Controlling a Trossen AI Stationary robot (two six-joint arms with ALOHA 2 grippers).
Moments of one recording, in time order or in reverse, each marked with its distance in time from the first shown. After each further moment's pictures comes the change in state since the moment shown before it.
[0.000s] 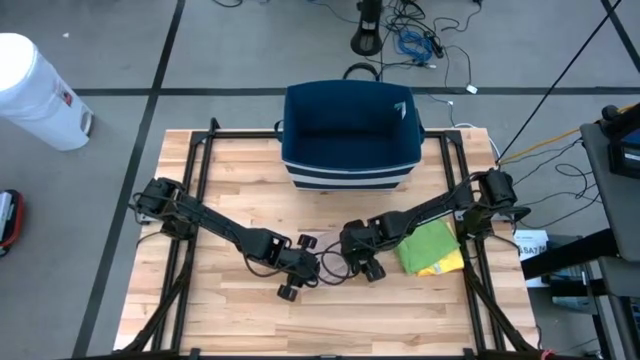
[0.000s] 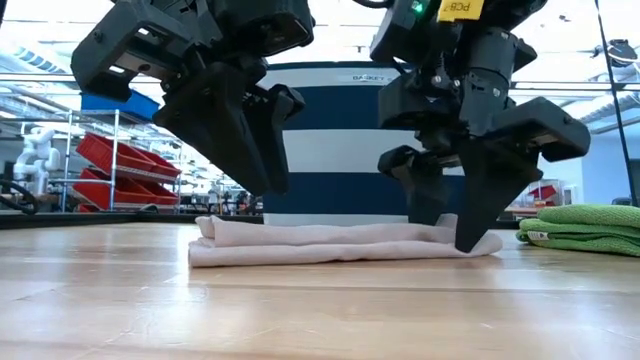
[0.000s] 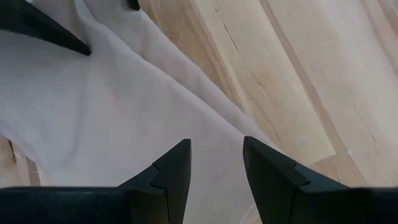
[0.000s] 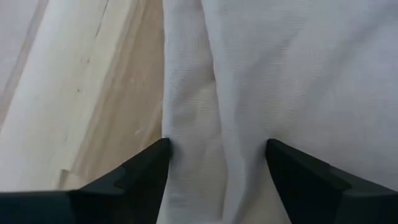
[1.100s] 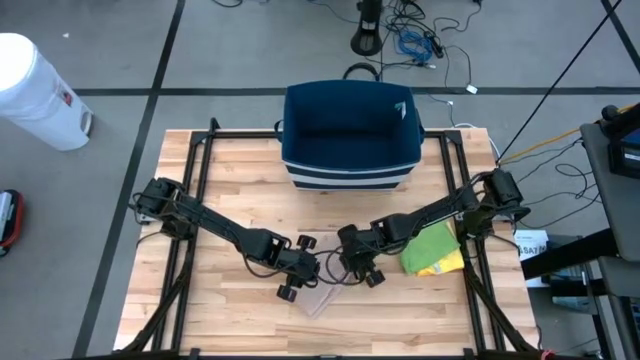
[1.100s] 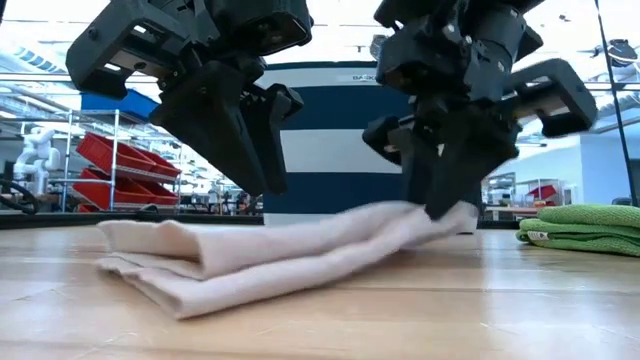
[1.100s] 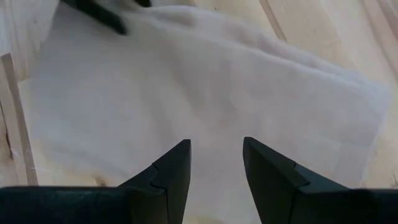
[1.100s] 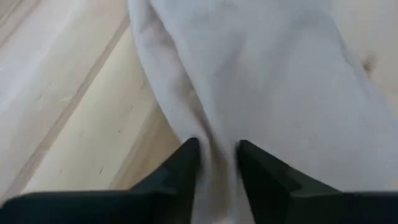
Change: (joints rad) left arm -0.005 0.000 0.000 -0.009 0.000 -0.009; right arm 0.037 -0.033 -0.003 0.126 -0.027 -0.078
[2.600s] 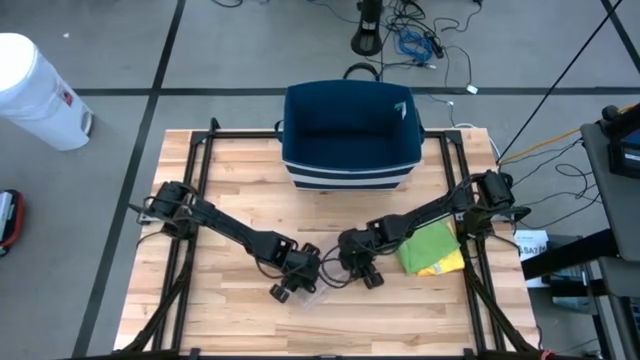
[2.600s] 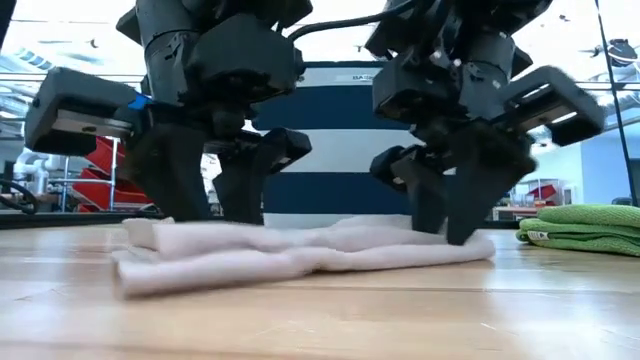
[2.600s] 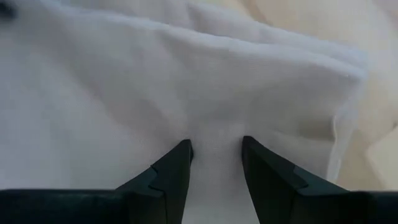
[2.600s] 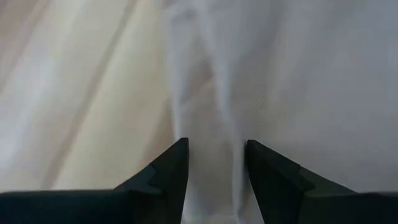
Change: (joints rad) left arm 0.028 0.124 0.003 -0.041 0.164 0.225; right arm -0.023 0.054 0.003 -0.010 -0.104 0.122
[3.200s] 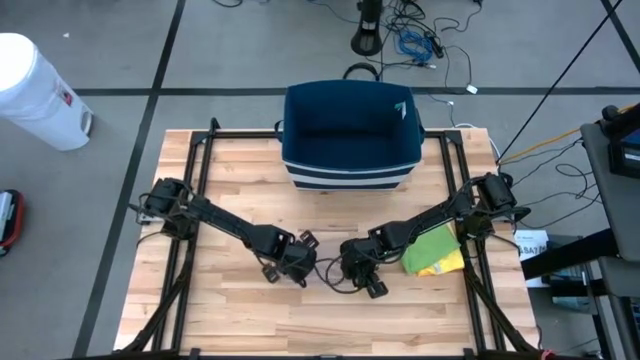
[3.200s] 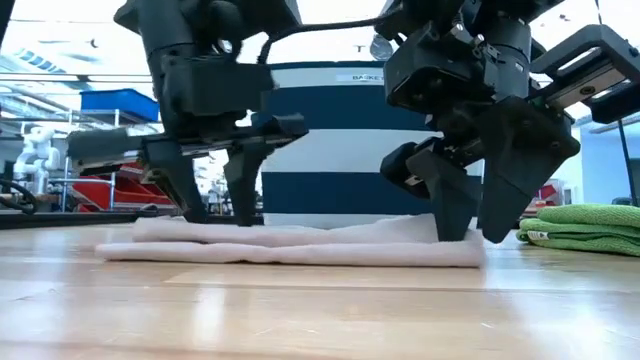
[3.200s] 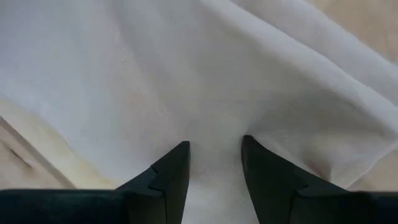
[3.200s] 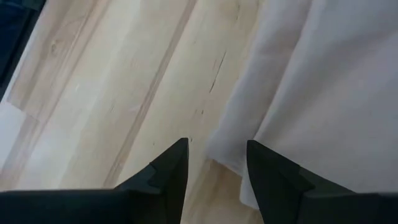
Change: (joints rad) left arm 0.038 -0.061 -0.004 -0.177 -0.200 0.351; right arm 0.065 0.000 0.000 0.015 -0.065 0.093
